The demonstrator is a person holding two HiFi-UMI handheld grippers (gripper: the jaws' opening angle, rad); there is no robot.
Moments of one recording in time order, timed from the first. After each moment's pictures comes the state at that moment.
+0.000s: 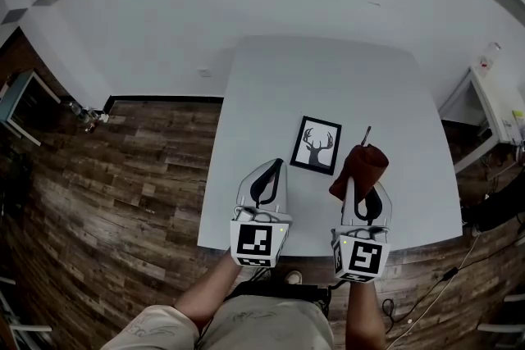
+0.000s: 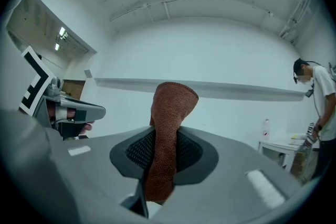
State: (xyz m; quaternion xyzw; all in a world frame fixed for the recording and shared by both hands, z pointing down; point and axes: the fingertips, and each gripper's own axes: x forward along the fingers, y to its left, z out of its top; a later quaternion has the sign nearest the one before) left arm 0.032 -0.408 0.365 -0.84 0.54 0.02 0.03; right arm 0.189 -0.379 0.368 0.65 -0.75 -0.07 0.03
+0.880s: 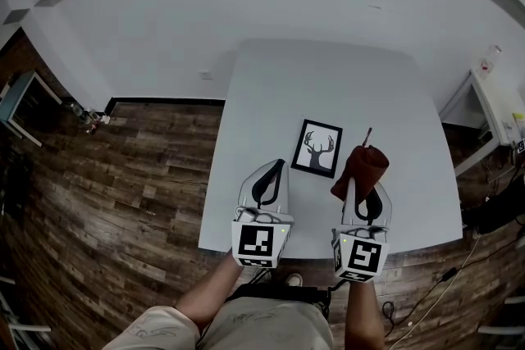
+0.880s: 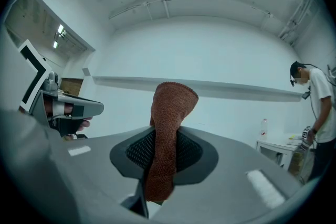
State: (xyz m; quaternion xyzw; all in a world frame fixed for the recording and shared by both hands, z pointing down) left arm 0.031 -0.411 0.358 -0.84 0.54 0.02 0.04; right arm 0.191 -0.385 0.369 0.66 -0.74 -0.07 0.04
